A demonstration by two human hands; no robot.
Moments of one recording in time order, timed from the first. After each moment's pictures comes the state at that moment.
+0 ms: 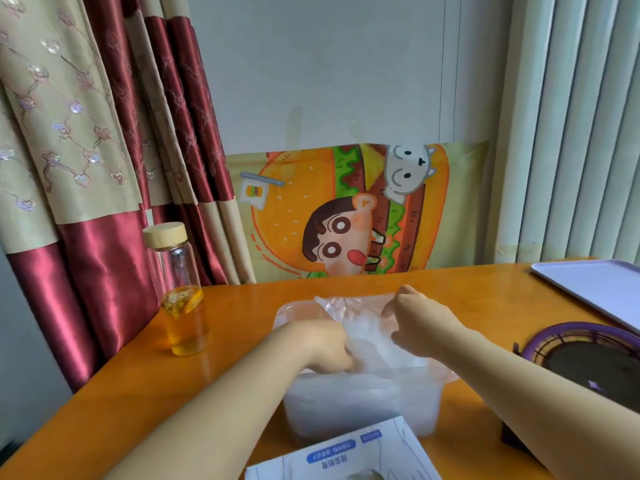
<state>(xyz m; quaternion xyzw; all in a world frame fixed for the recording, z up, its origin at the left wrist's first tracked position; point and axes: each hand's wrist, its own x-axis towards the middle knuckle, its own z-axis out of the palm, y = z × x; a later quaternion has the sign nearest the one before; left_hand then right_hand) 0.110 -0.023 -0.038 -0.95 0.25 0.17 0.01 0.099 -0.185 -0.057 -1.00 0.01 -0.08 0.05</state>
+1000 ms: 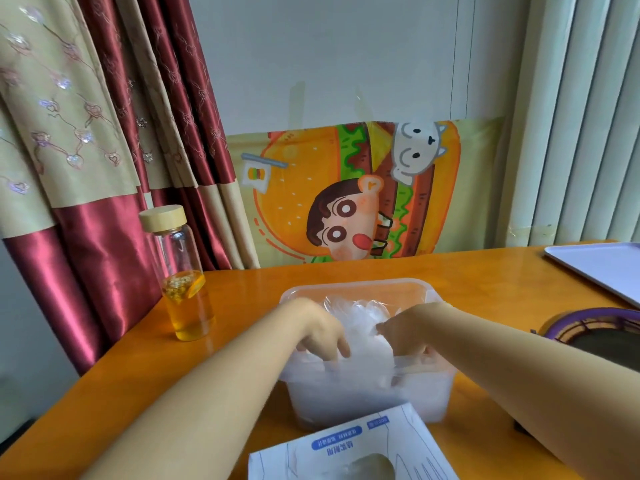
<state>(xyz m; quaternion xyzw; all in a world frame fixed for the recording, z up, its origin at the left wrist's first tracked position) 0.145 -0.024 -0.045 -0.91 0.27 0.29 0.14 0.129 -0.168 -0.066 -0.96 -0.08 0.25 -0.12</state>
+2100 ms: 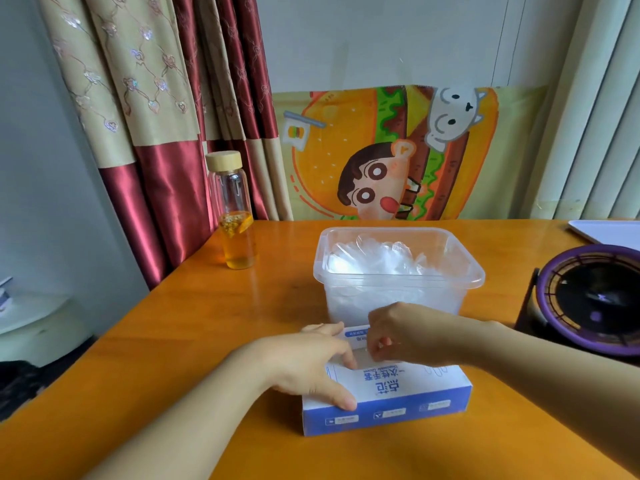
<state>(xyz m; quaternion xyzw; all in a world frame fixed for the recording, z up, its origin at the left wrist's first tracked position) -0.006 0.068 -0.100 -0.93 0.27 0.23 -0.08 0.010 -0.129 -0.102 -0.93 -0.35 0.04 0.01</state>
